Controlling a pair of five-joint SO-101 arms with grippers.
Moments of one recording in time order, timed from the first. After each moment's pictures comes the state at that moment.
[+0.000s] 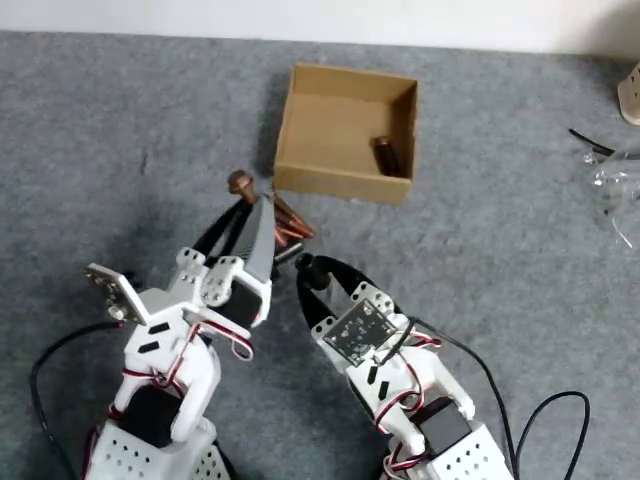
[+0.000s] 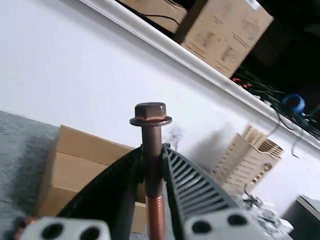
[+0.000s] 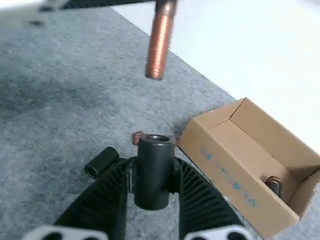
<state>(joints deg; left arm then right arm) 18.4 -103.6 89.2 13.1 35.3 -38.0 -104.0 95.9 26.4 22.9</state>
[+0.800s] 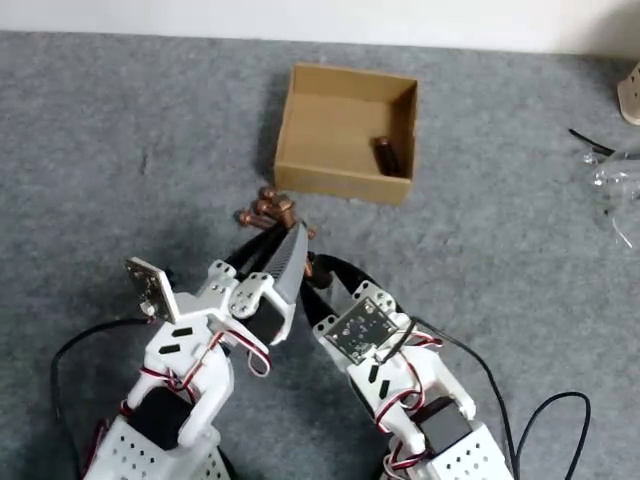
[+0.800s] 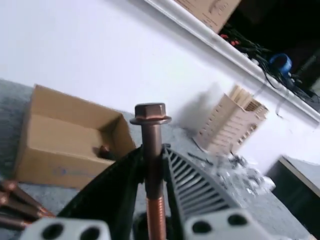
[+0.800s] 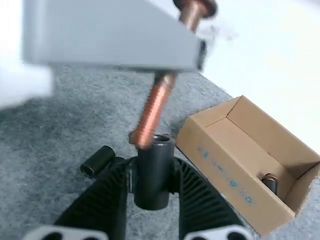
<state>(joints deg) 24.7 -103.6 91.9 16.4 35.5 -37.0 -104.0 96.0 26.3 22.9</state>
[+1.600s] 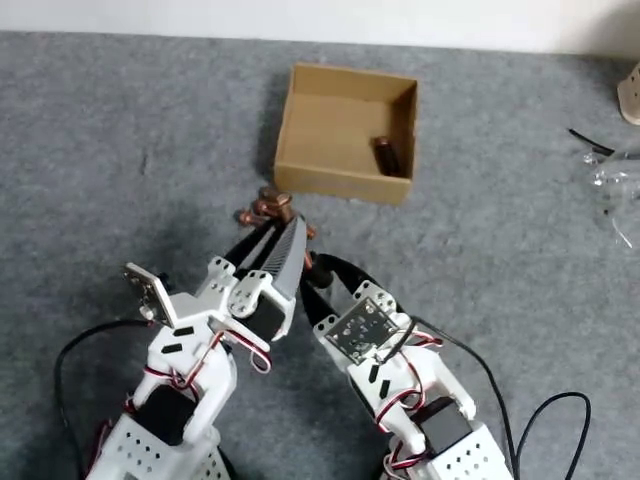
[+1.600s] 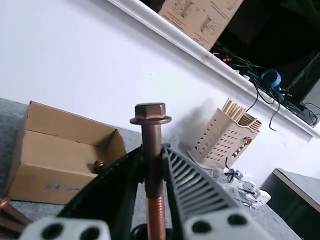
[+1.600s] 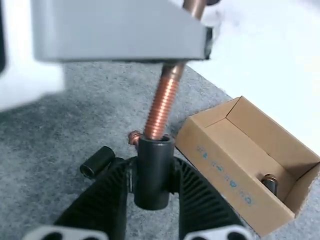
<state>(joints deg) 25.2 -103.4 96.0 8.2 35.5 -37.1 -104.0 96.0 26.3 23.1</state>
